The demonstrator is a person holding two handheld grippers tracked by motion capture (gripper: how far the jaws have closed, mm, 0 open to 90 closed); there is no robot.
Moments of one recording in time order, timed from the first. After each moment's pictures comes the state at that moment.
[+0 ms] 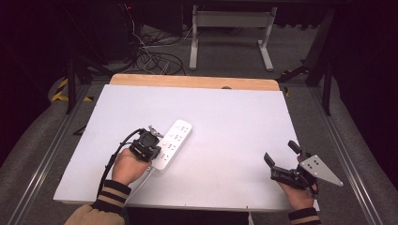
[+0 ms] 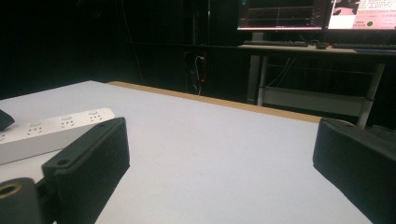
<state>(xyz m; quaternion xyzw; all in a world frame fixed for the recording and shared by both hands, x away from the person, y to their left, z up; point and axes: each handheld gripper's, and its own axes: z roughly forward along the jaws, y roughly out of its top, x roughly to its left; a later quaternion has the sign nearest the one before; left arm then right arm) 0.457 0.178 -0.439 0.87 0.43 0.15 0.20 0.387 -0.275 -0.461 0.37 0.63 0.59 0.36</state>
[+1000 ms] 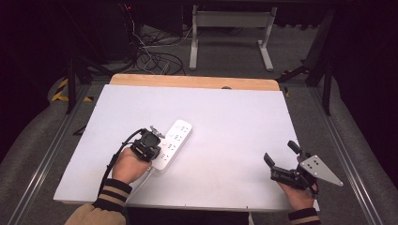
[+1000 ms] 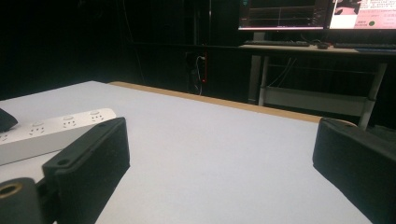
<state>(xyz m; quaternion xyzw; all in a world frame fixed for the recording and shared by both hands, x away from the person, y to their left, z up) 0.457 0.175 -0.440 0.87 0.43 0.16 0.18 0.387 -0.275 -0.461 0.37 0.63 0.59 0.36</state>
